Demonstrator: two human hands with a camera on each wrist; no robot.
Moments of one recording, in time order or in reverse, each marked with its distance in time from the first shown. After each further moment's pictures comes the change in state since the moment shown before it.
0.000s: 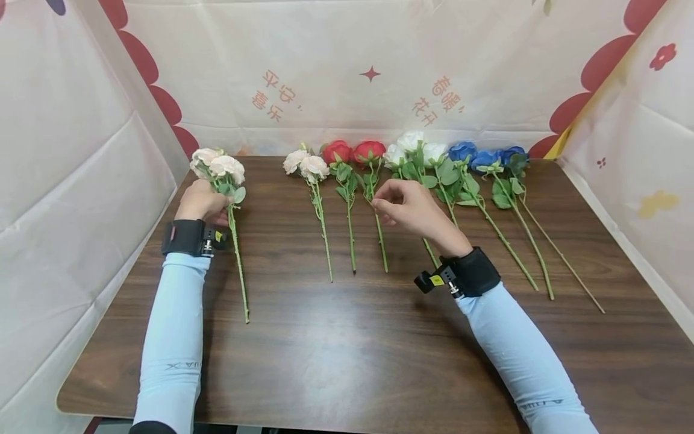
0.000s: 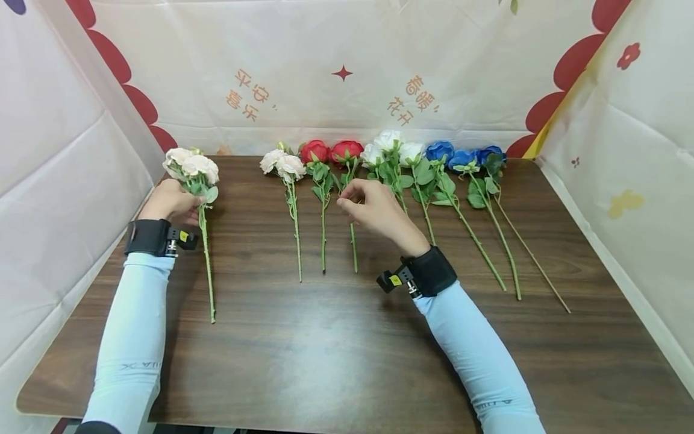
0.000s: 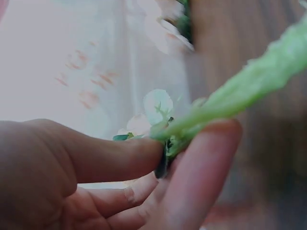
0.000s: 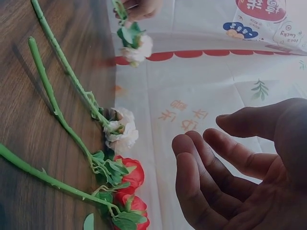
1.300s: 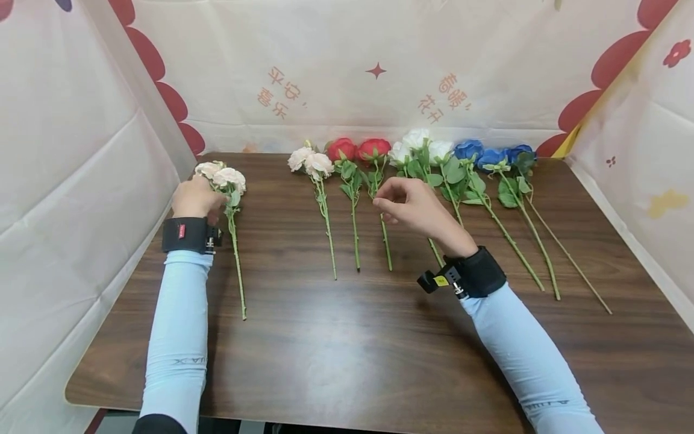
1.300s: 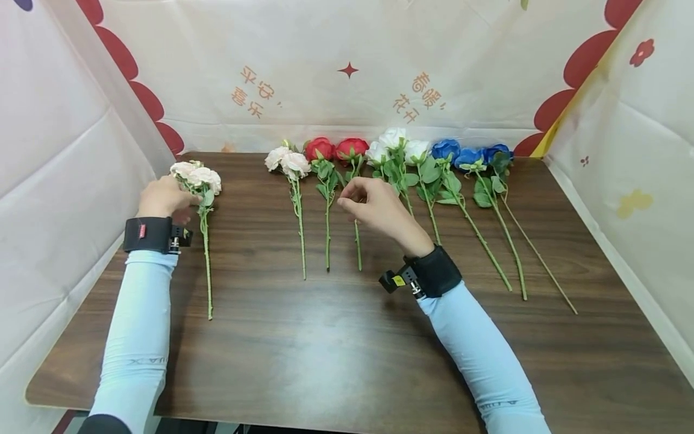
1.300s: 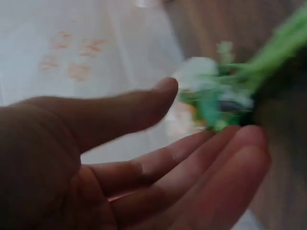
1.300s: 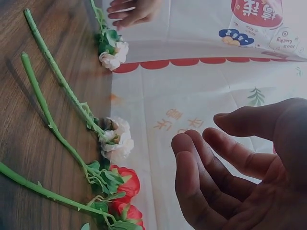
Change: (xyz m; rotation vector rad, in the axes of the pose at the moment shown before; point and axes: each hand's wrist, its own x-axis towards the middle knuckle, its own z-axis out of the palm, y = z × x) left_hand -0.006 -0.004 -0.006 0.341 0.184 -0.042; right_hand -0.001 -0.006 0.002 -0.021 -0.009 -0.020
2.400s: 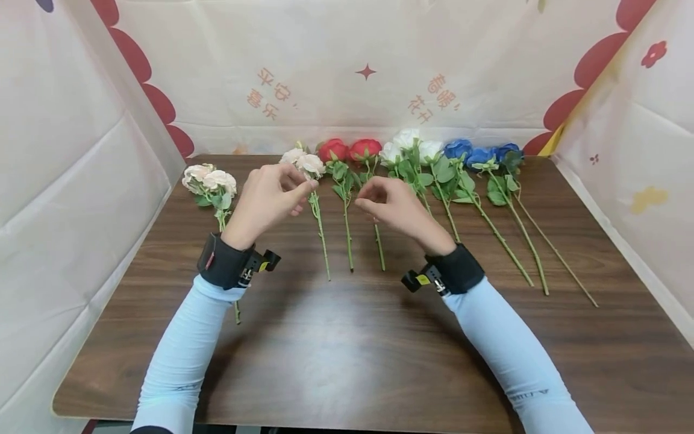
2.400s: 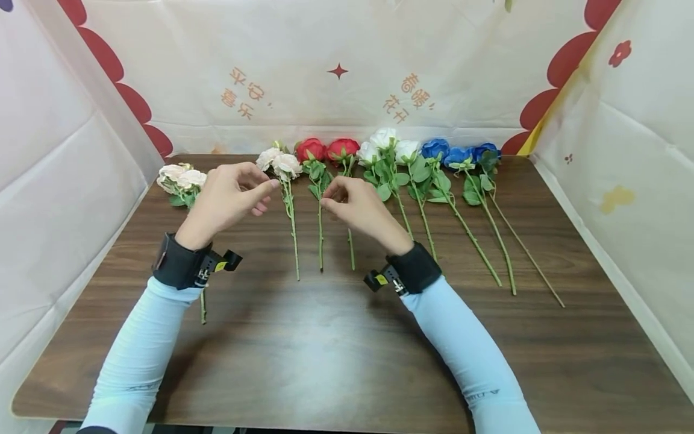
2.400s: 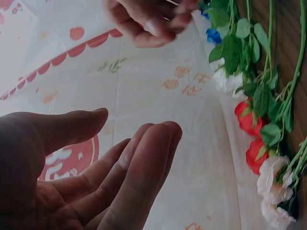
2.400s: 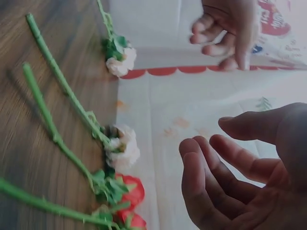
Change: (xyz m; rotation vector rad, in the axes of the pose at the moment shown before) left_hand -0.089 0.137 -0.005 -0.529 0.009 0.552; right_hand 0.010 -0.008 0.014 -0.077 0.016 0.001
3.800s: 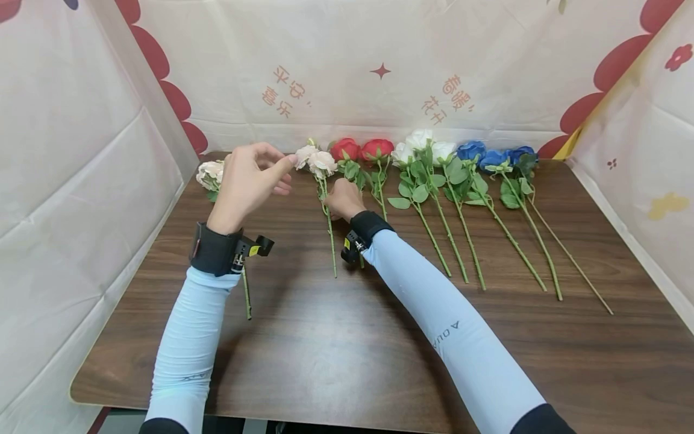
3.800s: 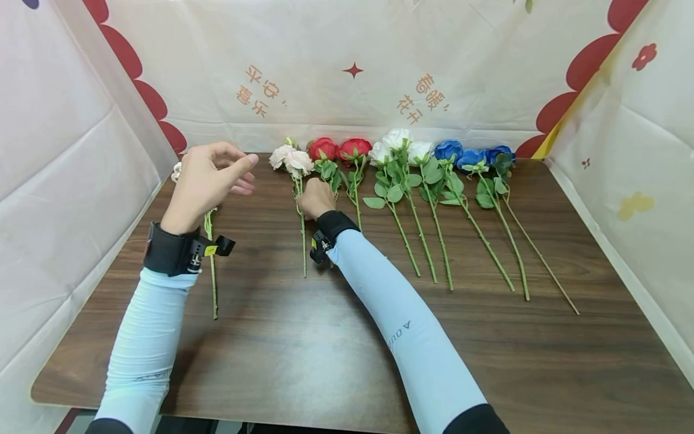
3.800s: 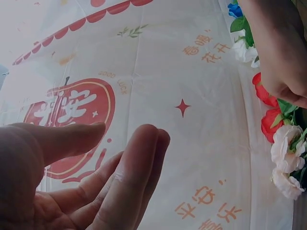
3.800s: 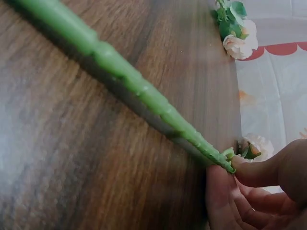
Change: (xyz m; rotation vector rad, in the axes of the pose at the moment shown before) left_hand -0.003 -0.016 -0.040 -0.162 0.148 -0.077; right_hand 0.123 0.022 0.115 -0.183 0.053 0.316
